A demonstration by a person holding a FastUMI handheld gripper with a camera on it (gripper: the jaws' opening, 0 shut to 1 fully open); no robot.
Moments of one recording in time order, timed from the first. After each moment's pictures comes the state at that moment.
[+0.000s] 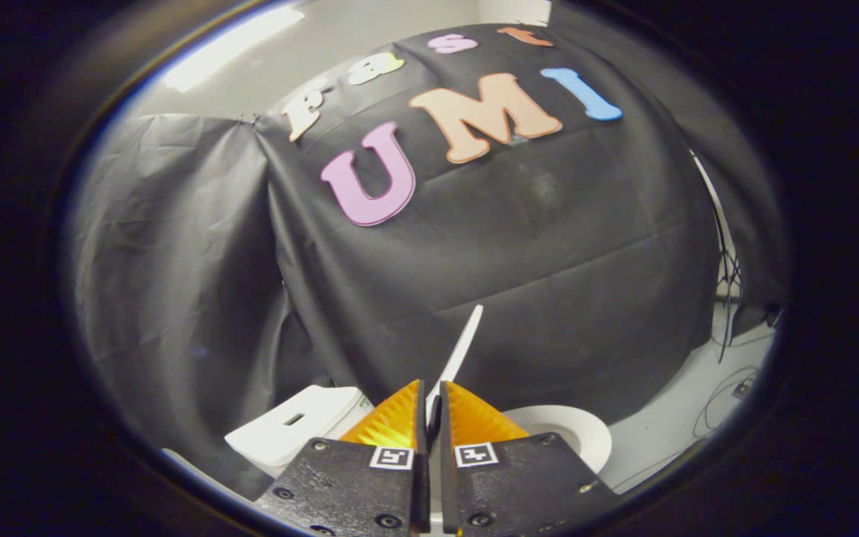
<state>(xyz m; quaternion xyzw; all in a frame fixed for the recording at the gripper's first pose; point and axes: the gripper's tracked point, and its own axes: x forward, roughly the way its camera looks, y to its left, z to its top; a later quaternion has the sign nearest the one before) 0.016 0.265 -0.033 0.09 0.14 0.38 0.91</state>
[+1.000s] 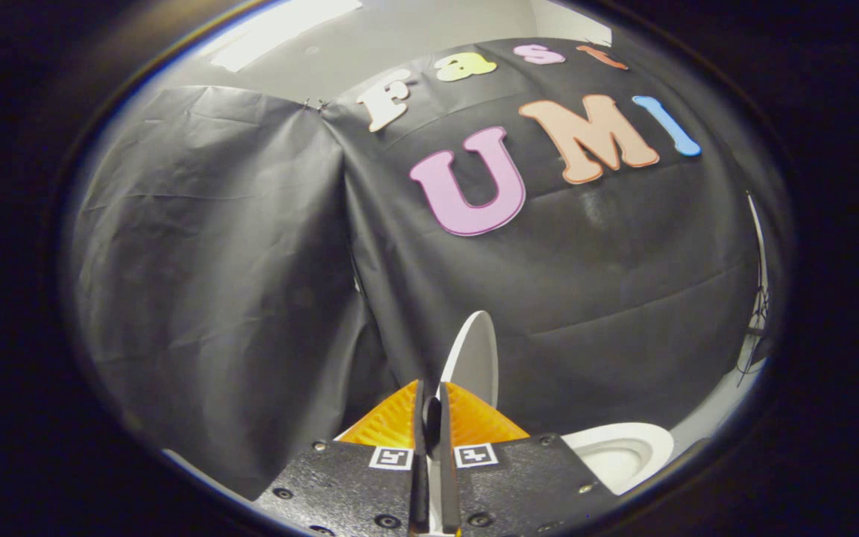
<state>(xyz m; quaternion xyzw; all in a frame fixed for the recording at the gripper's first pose) -0.089 0.425 0.027 0.05 0.11 0.45 0.88</state>
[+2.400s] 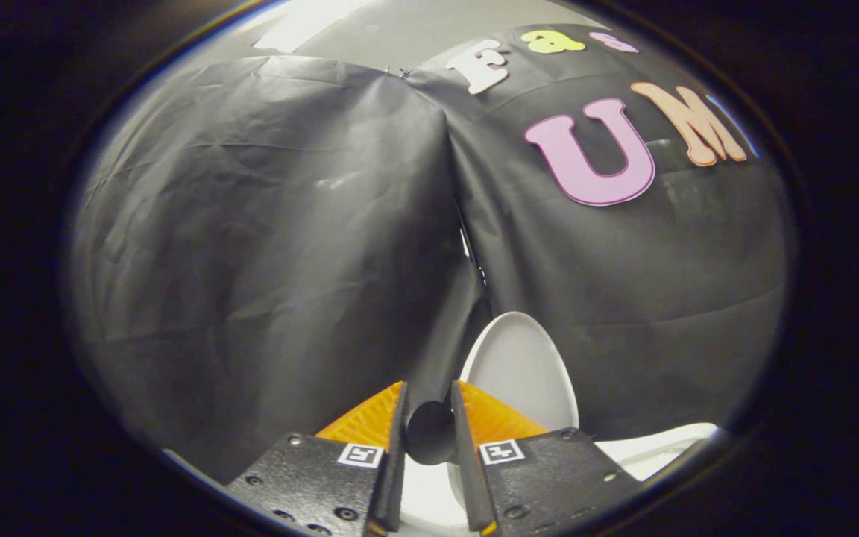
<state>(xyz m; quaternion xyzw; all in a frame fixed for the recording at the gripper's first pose) -0.171 0.553 0.014 0.00 0.11 0.58 0.80</state>
